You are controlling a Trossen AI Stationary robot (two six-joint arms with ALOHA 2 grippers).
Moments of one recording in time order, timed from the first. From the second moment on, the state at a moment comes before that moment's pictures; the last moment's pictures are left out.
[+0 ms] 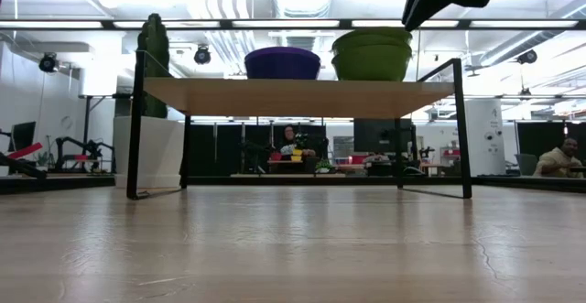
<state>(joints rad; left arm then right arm) -0.69 1.24 0.70 0.48 -0.35 0.02 0.30 1.55 1.46 -1.43 0.95 0.22</state>
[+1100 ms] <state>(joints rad) -0.69 1.24 0.70 0.48 -0.35 0.02 0.30 1.56 1.45 -1.40 0.88 0.22</state>
